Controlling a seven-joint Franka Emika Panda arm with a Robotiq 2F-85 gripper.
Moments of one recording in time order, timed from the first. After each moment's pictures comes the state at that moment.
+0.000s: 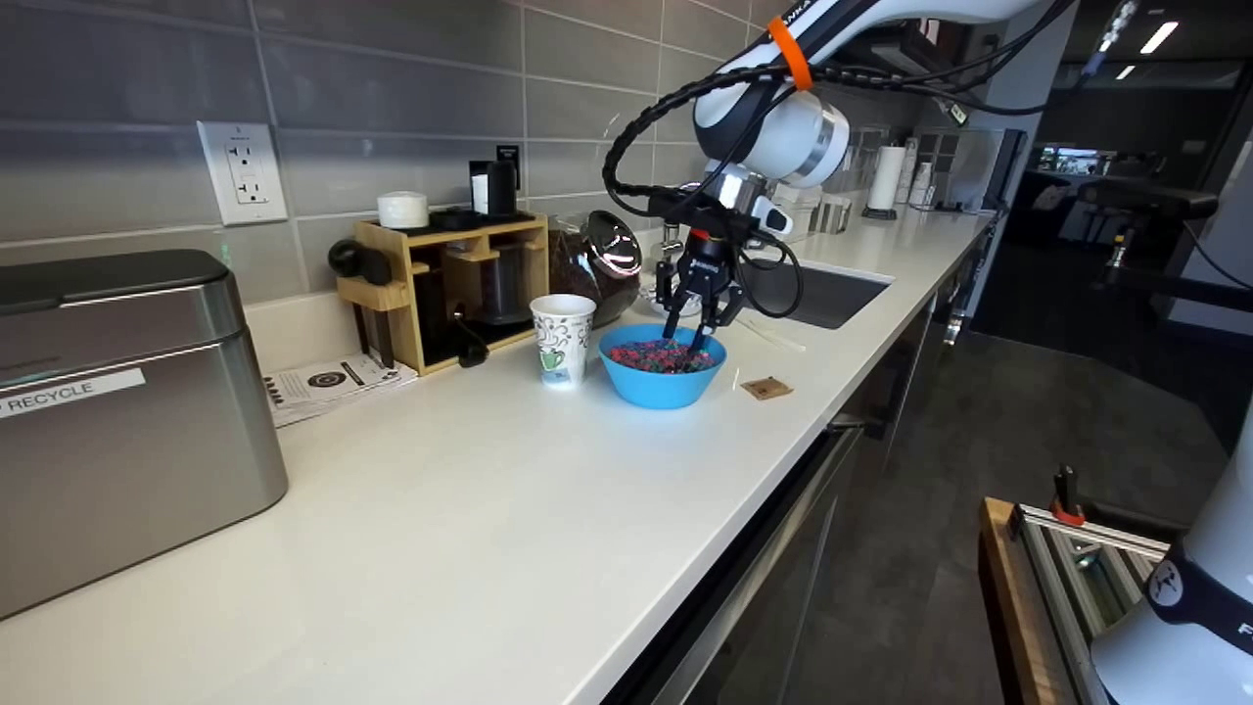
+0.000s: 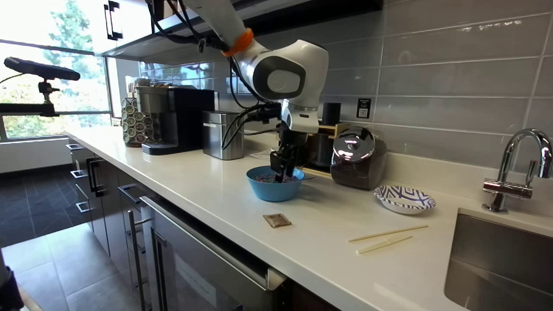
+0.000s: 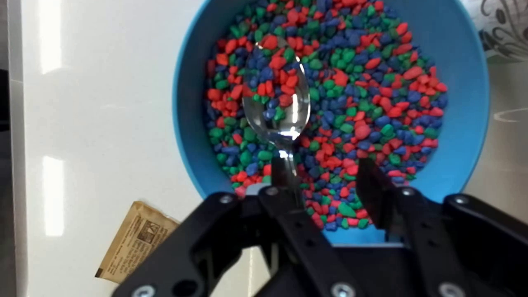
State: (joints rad) arm -0.21 0.15 -0.18 -2.16 0.42 2.33 1.03
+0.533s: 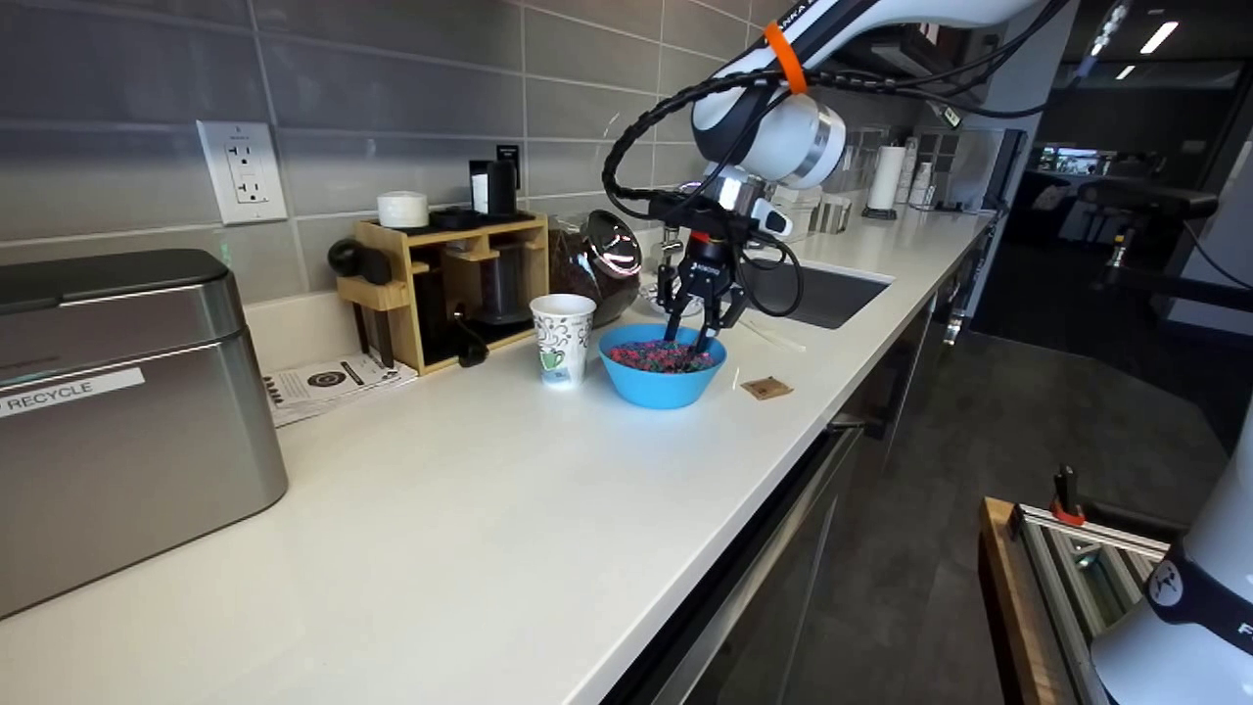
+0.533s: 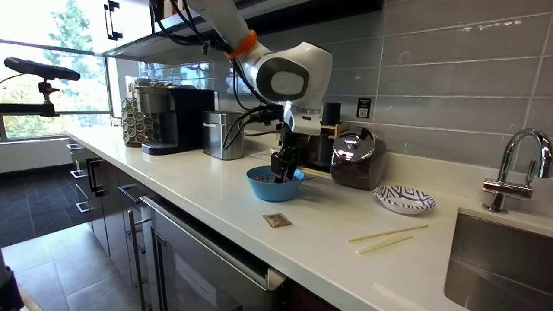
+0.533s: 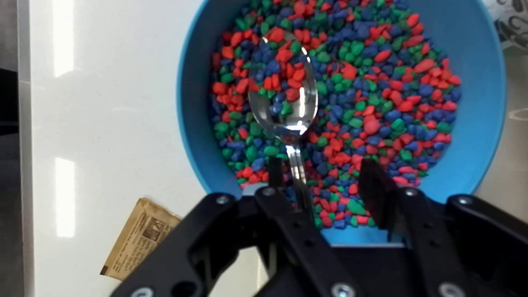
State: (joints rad) arm -0.21 0.18 -0.19 -2.14 0.42 2.29 1.03
